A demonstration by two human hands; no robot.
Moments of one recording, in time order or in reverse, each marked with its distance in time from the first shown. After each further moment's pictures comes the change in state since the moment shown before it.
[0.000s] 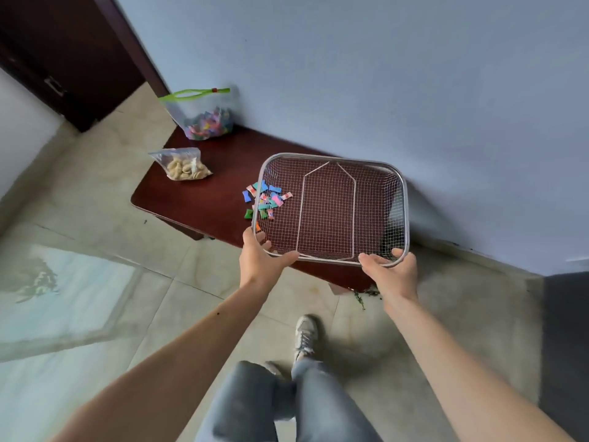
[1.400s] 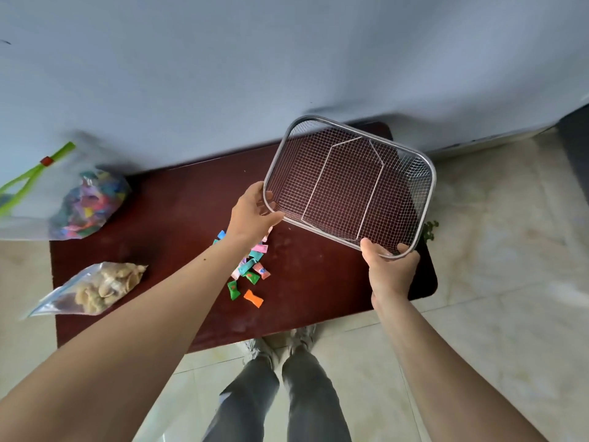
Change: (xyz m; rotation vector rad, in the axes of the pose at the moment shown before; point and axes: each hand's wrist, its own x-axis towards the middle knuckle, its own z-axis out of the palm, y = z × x) left_hand 0.326 0.019 0.100 0.439 -0.665 0.249; right_hand 0.137 0.074 0.164 0.381 0.625 0.257
